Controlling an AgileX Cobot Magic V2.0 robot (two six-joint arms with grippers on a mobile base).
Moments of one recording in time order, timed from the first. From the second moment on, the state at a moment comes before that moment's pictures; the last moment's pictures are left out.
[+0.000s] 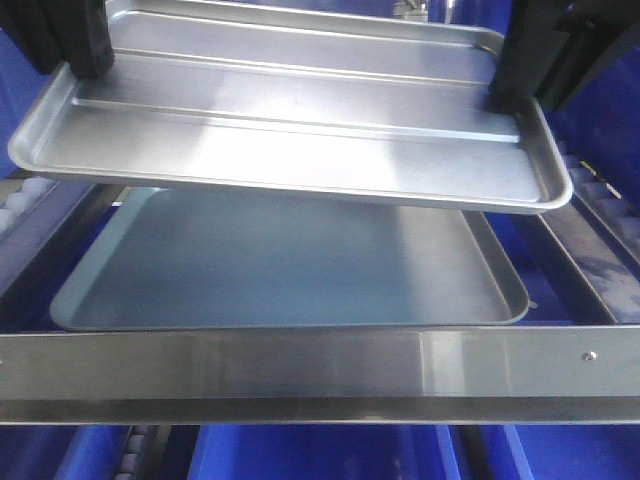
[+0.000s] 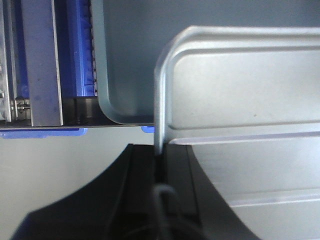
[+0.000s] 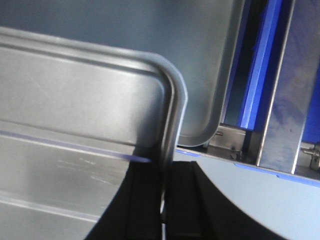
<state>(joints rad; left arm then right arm) -0.85 1.42 -1.36 0.34 1.21 -0.77 0.59 1.30 -1.13 -0.14 0.92 0.53</state>
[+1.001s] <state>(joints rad) -0.85 1.42 -1.36 0.34 1.21 -0.77 0.59 1.30 -1.13 -0.14 0.92 0.53</state>
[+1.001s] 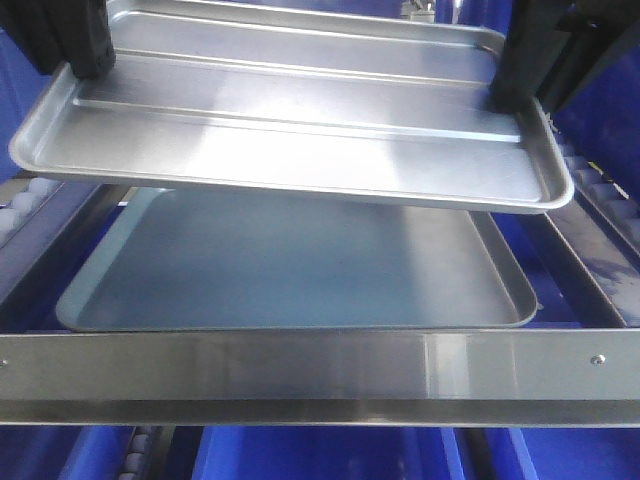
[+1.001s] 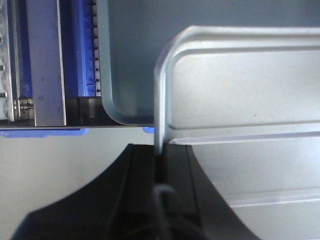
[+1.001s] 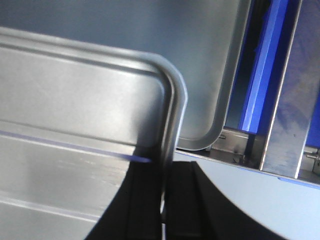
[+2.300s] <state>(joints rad) -0.60 1.63 -1.36 0.29 0.87 -0.63 0.47 1.63 -1.39 -0.15 0.89 0.42</state>
